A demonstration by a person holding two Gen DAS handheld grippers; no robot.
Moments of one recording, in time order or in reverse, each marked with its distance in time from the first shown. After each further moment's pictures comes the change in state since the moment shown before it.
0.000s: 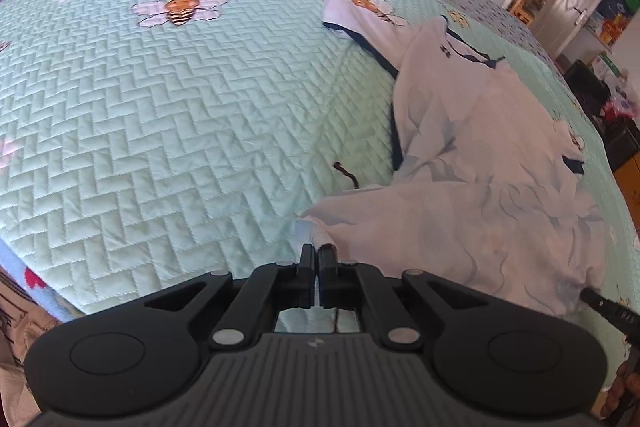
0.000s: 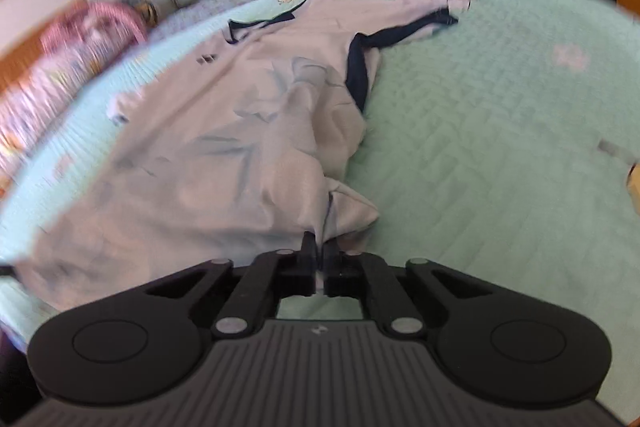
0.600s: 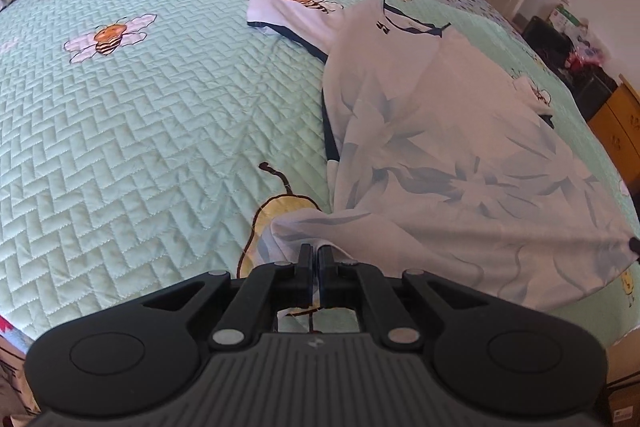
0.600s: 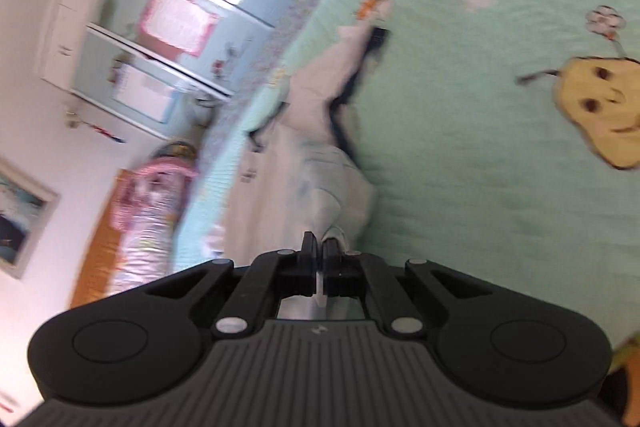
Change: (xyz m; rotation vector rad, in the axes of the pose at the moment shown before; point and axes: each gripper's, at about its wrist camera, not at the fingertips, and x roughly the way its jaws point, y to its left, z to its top) left arm 0.014 -0.042 -0.002 0.157 0.009 -0.062; right arm -0.077 -0.081 0.007 0.505 -0.097 0.202
